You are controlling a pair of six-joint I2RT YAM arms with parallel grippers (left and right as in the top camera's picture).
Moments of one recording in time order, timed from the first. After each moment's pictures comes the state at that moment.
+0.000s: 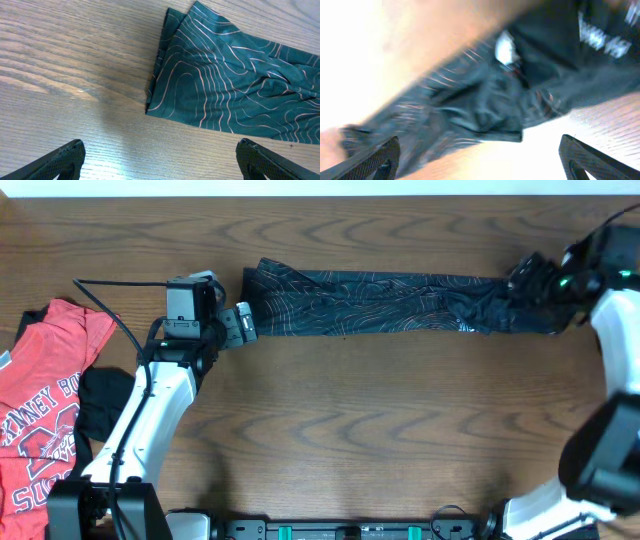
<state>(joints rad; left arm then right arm) -0.06 1.46 0.93 -0.36 0.06 -0.29 -0.31 1.78 1.46 -0.73 -0.38 0.43</state>
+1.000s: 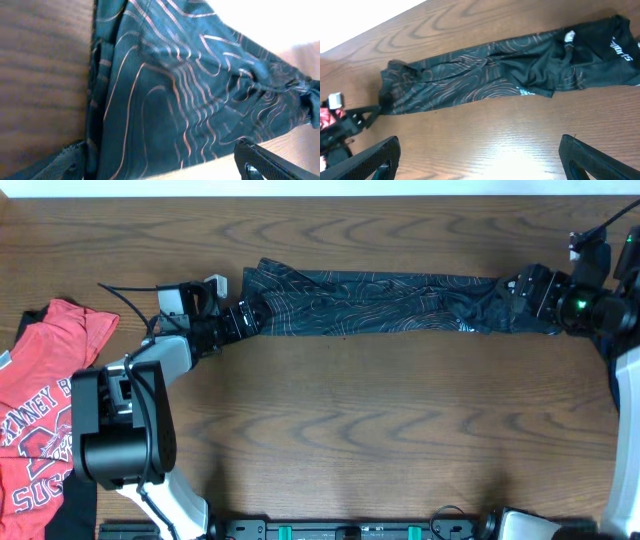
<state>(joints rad) 0.10 1.91 0.95 0.04 0.64 -0.30 -0.24 1.41 1.50 -1.05 -0.45 0.16</state>
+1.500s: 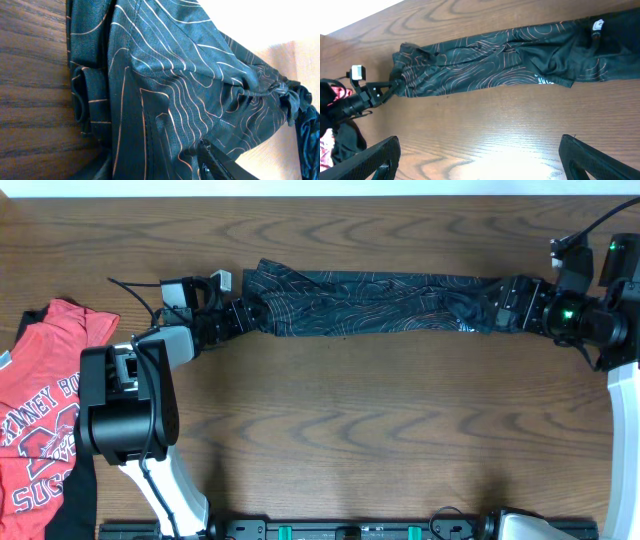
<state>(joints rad) 0.10 2.03 1.03 0.08 0.76 -0.33 -0.16 1.36 1.50 -1.11 -0.45 0.16</state>
